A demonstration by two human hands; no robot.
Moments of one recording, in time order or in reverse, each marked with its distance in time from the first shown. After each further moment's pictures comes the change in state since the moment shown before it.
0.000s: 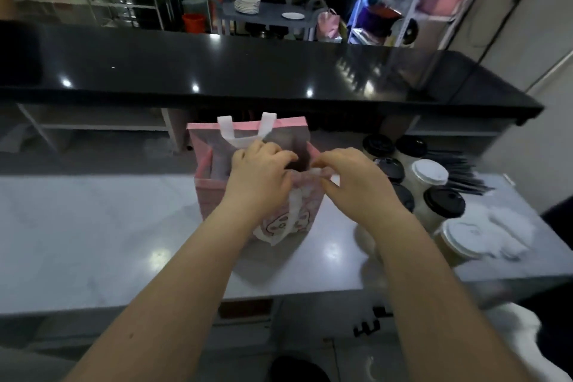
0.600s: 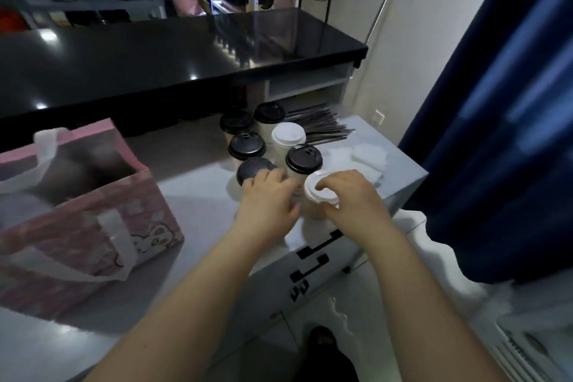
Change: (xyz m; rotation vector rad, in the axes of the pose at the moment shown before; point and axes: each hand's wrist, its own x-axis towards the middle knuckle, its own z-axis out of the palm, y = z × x) left_hand 0.011 0.220 0.135 -0.086 -0.334 0.380; right_hand -0.174 0.175 -0.045 -0.093 0.074 0.518
